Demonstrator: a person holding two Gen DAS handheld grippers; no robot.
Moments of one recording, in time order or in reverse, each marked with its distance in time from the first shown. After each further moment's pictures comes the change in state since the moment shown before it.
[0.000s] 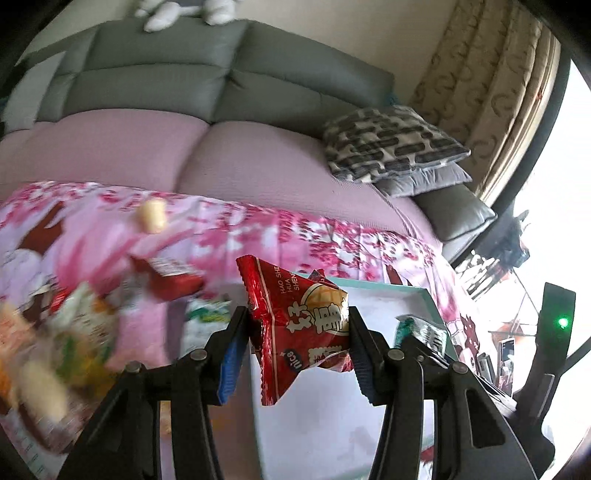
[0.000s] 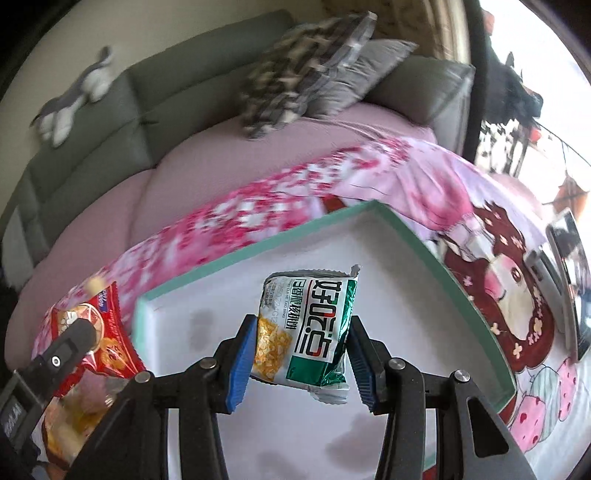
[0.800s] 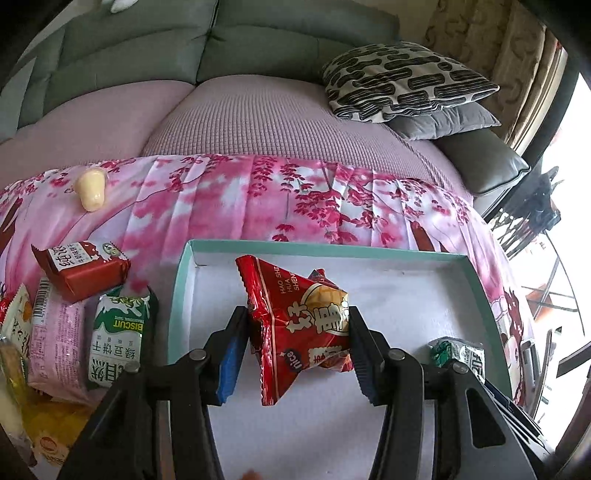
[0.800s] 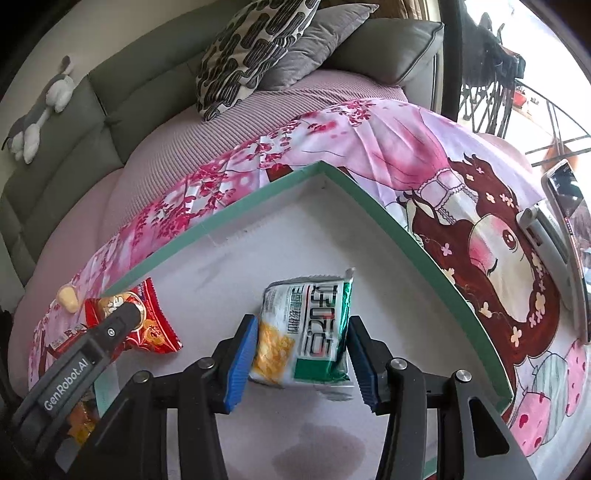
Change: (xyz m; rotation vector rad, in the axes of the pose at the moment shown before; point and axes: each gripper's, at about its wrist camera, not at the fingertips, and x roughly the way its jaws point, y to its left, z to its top) left arm 0.095 -0.044 -0.008 0.062 0.167 0.112; right arm 0.027 -0.040 -0.005 0.082 0.084 -0.033
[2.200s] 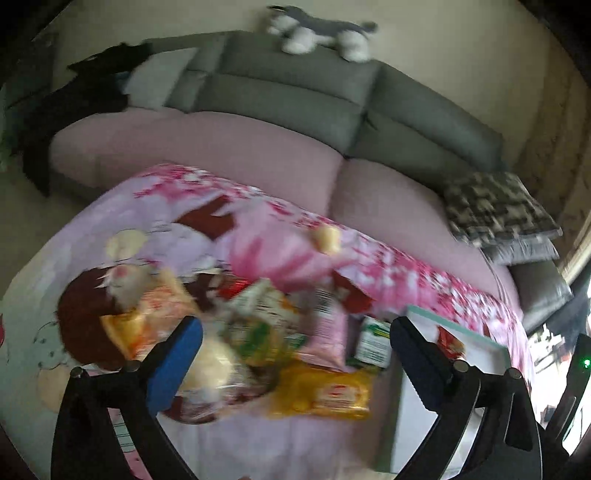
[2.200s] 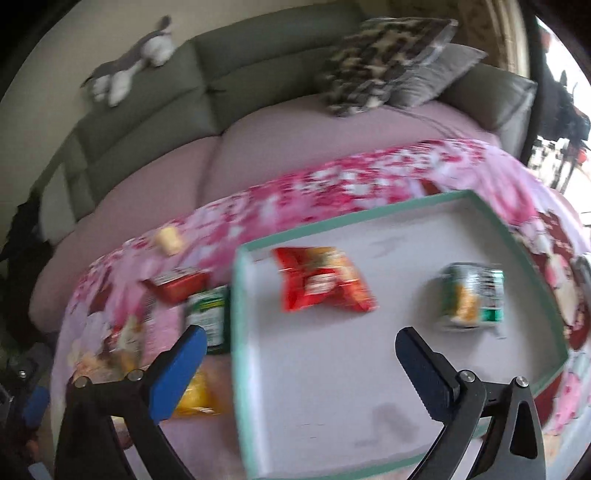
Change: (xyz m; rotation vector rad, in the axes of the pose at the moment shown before) left arm -0.180 0.168 -0.054 -0.380 -0.284 0.260; right arm -0.052 0.130 -0.052 -0.251 -0.024 0.207
